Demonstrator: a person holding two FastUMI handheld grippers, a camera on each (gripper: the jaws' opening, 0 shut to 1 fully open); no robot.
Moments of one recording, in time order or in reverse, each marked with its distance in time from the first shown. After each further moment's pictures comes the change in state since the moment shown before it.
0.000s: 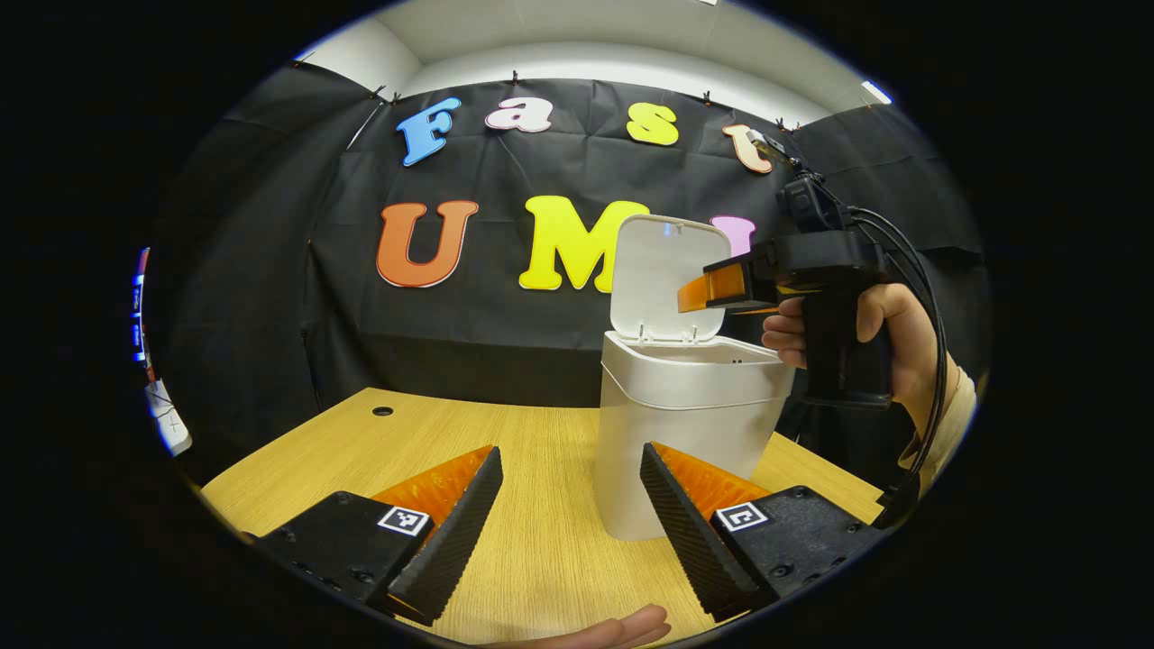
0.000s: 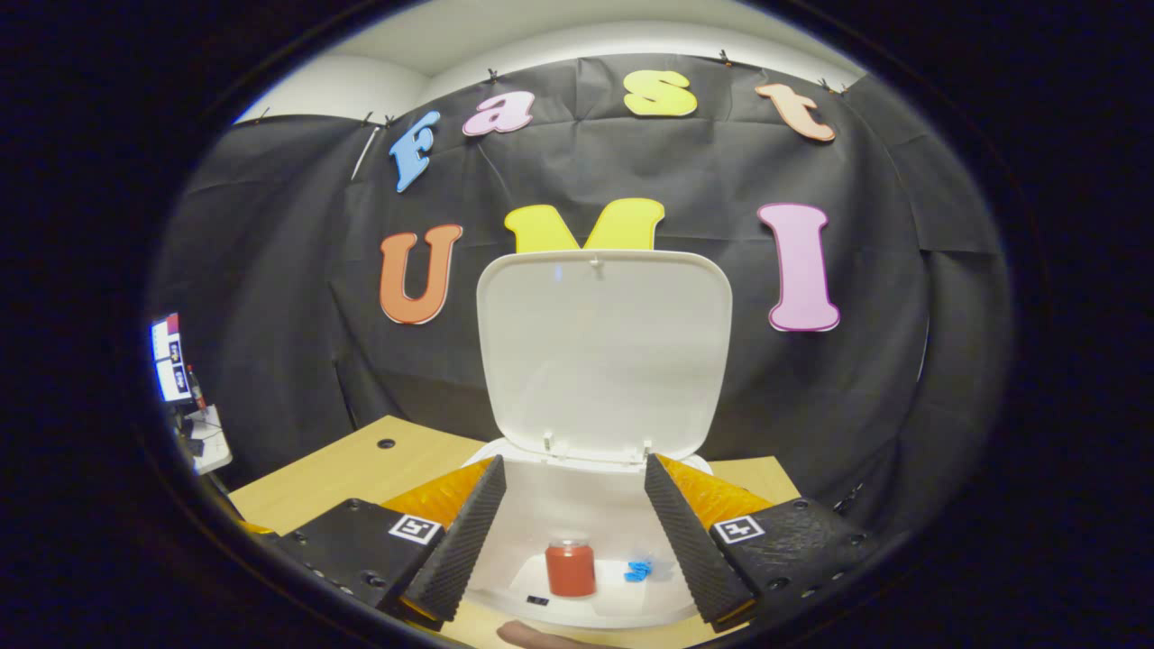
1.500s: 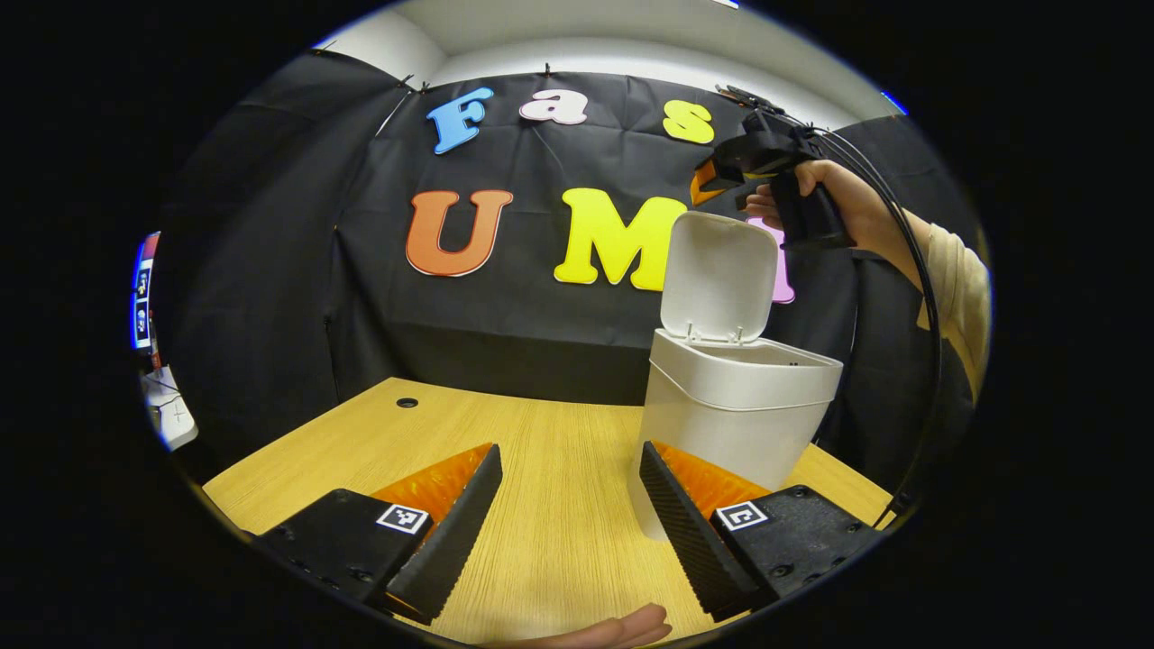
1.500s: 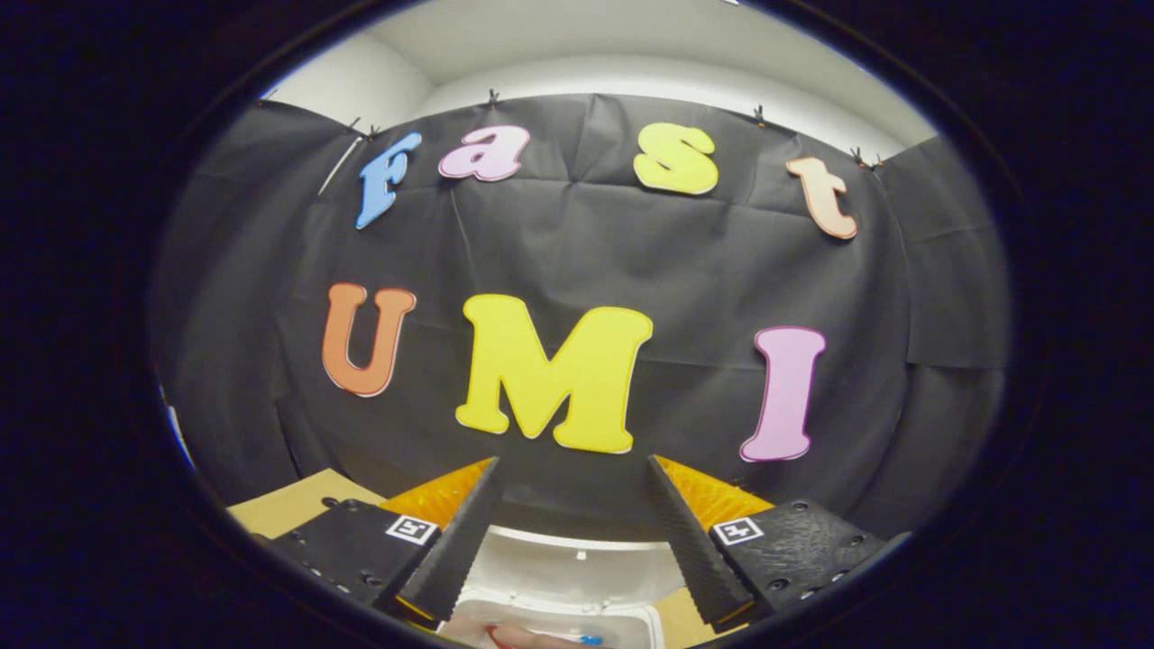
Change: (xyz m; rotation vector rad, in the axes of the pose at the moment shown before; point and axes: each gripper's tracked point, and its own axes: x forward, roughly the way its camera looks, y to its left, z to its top) left arm 0.006 0.044 -0.004 -0.041 0.026 0.054; right arm 0.079 -0.005 0.181 -0.118 -0.124 -0.211
